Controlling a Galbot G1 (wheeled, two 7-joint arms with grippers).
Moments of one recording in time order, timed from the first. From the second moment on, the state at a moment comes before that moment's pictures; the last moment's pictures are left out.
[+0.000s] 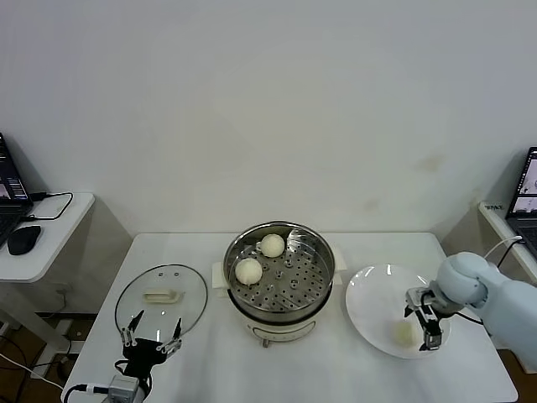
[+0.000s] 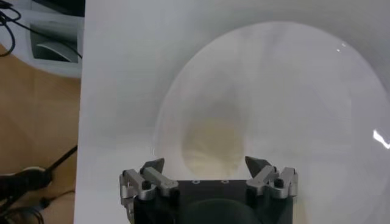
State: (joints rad) left arm 1.67 -1.46 -0.69 -2.08 0.16 0.16 0.13; right arm -0.44 0.49 -0.41 1.58 -0.34 -0.30 -1.27
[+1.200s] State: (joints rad) left arm 1.65 -1.46 -0.69 -2.06 0.16 0.16 0.13; right arm -0.43 0.54 -0.41 1.50 -0.33 -0.30 -1.23
